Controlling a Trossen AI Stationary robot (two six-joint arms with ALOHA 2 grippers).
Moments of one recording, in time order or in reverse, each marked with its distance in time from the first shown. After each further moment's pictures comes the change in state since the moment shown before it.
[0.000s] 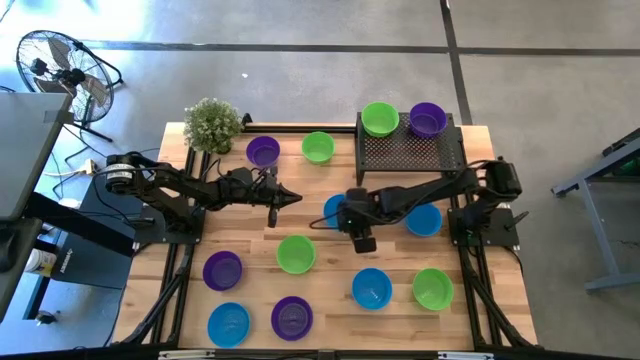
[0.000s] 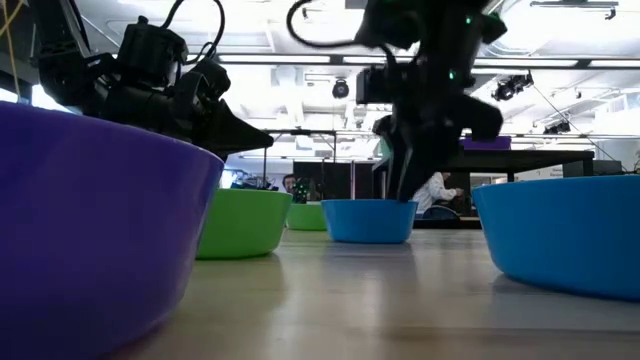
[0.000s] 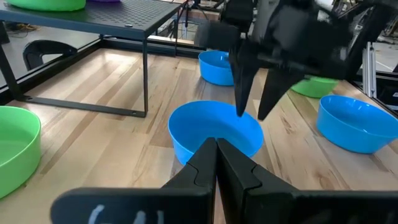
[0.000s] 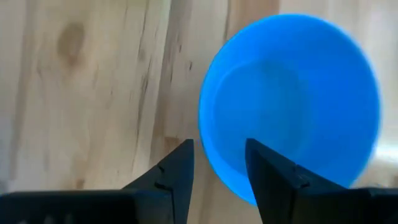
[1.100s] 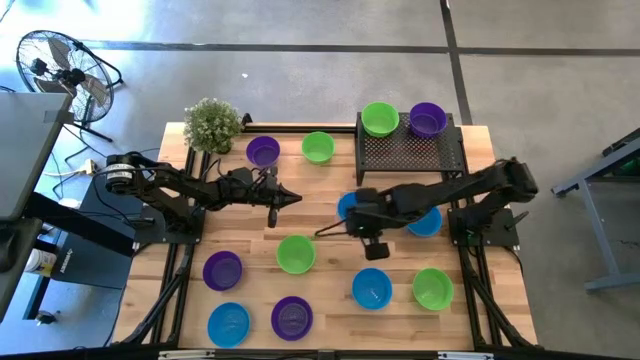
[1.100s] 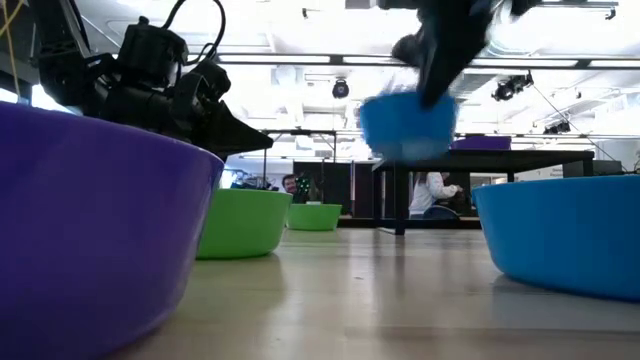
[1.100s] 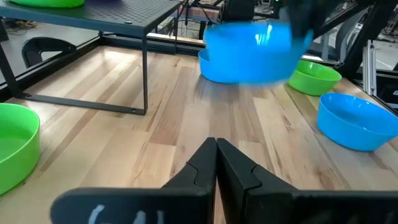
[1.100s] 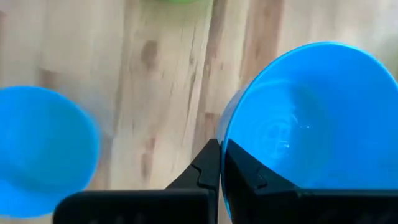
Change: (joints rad) left arm 0.000 0.000 0.000 -0.008 0.001 0.000; right arm 0.108 -0.134 0.244 -0.402 -0.004 0.137
